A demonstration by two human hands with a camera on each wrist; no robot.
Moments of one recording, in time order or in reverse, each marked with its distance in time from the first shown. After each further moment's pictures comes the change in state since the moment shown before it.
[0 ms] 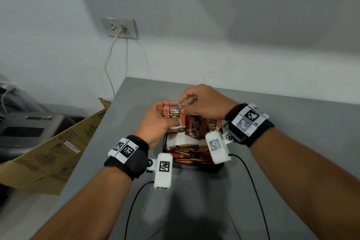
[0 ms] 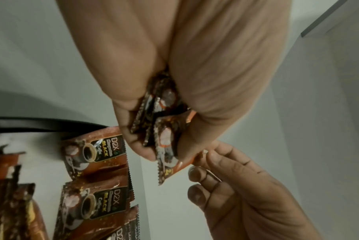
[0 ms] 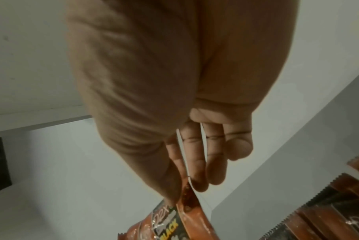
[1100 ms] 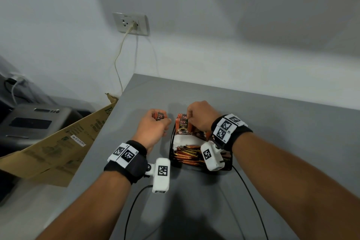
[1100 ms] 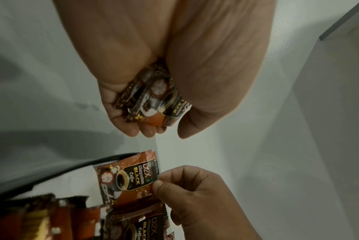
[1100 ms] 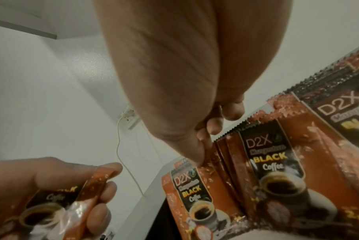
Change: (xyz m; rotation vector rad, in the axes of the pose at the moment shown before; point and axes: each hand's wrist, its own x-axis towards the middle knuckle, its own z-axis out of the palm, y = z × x) left_hand 0.003 -0.025 -0.035 0.155 0.246 -0.116; right_hand 0.047 0.043 0.066 -0.378 -0.040 0.167
